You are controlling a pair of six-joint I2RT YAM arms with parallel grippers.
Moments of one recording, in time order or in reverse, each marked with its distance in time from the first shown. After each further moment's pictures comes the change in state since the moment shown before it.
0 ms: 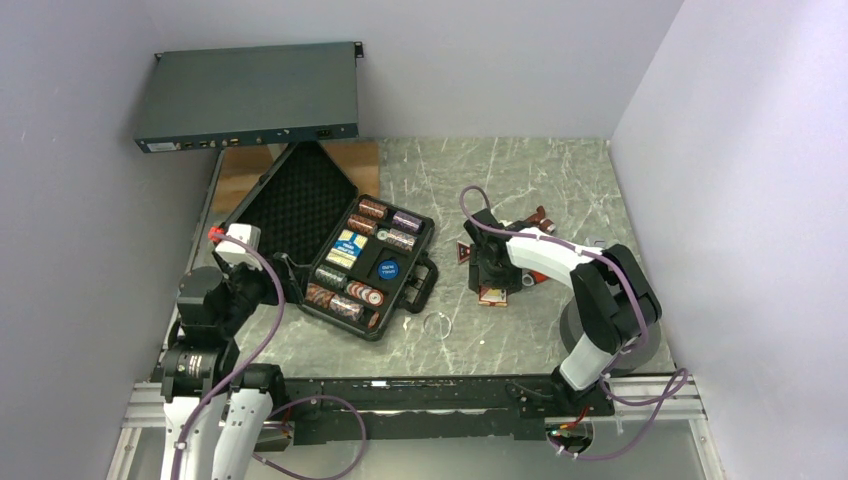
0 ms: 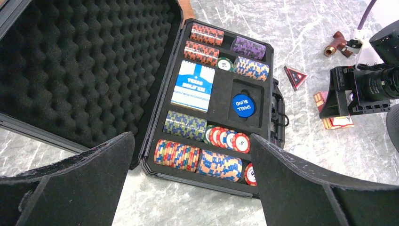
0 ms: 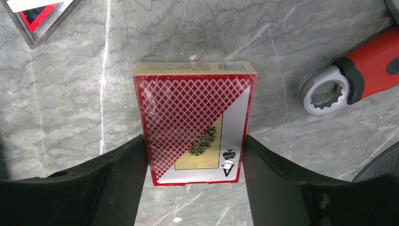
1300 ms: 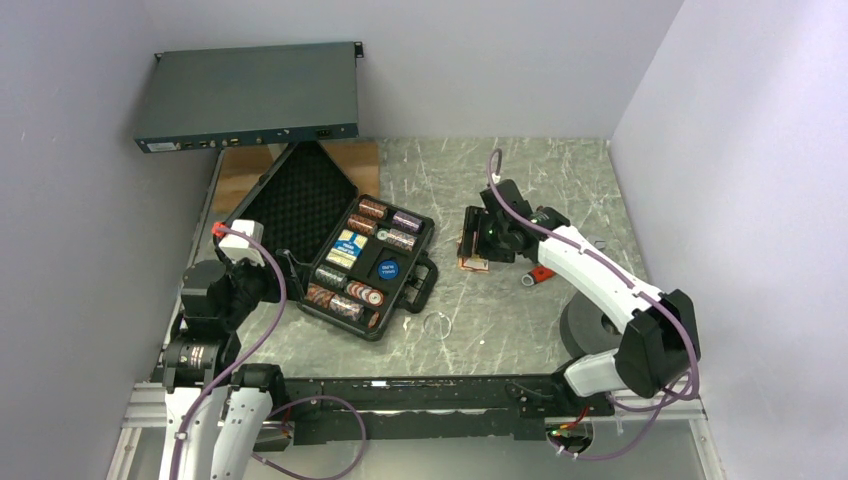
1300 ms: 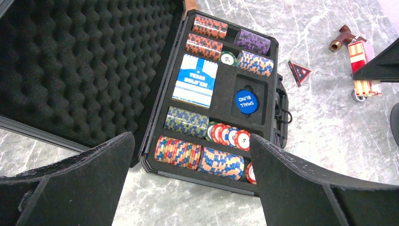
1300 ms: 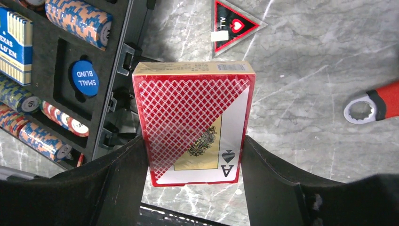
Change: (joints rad) left arm 0.000 0.042 0.000 0.001 -0.005 0.000; right arm 0.000 -0.272 0.136 -0.008 -0.181 0.003
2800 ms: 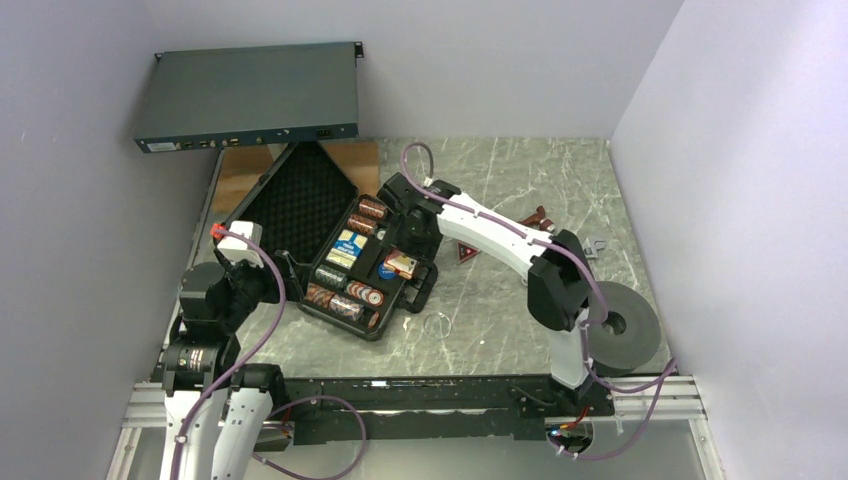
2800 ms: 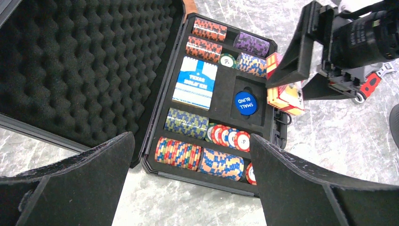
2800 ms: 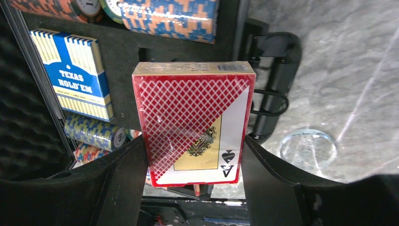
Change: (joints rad) left arm 0.002 -0.015 0.000 0.000 0.000 0.000; right arm 0.306 0.566 0.629 -0.318 0.103 0.602
